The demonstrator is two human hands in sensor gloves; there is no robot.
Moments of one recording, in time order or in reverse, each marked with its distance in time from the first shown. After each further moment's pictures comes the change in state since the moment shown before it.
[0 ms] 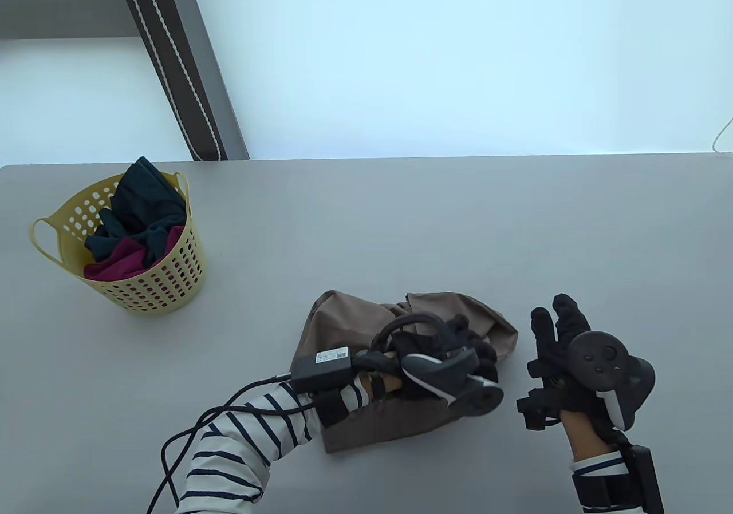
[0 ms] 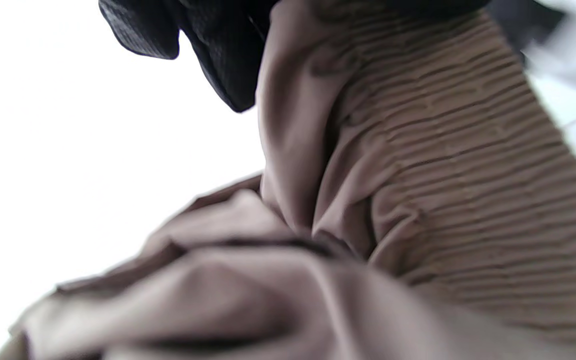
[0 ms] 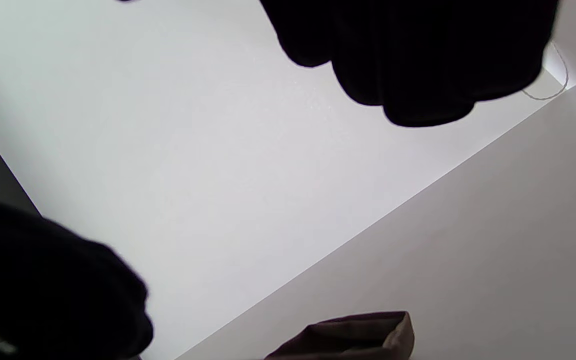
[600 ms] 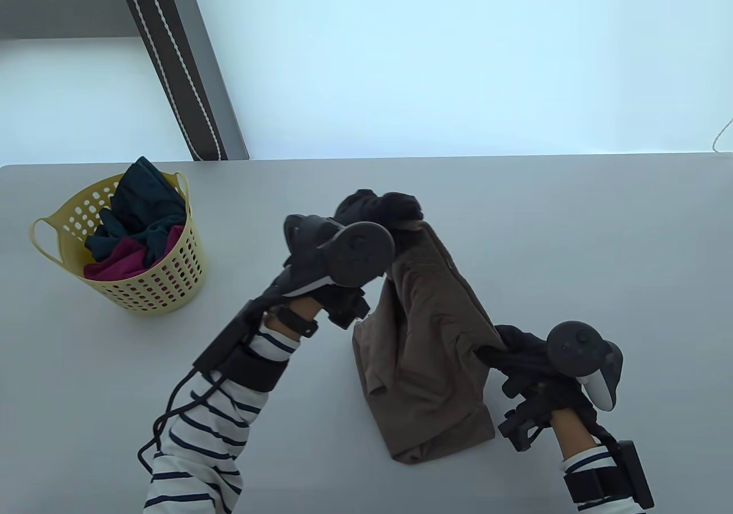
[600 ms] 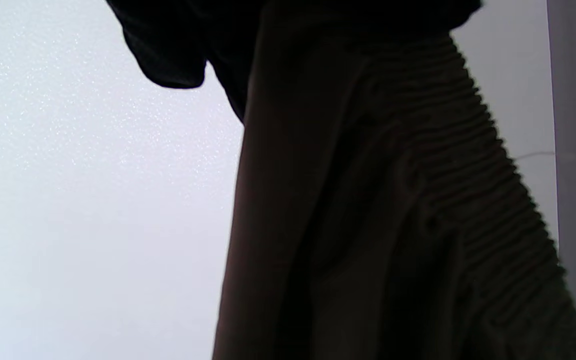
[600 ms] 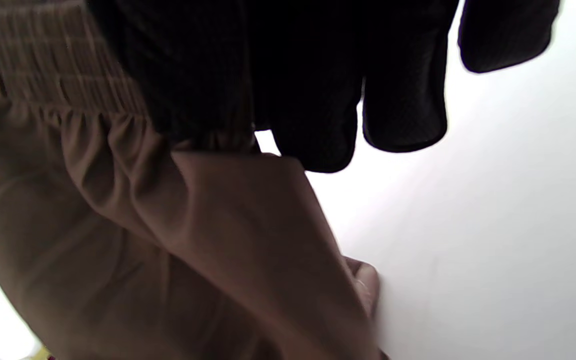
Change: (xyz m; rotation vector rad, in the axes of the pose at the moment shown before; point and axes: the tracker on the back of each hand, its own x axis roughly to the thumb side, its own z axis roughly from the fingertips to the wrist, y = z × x) left_hand -0.139 0.130 0.125 0.496 0.489 0.265; right_hand 0.008 0.038 -0.005 0.379 -0.059 -0.207
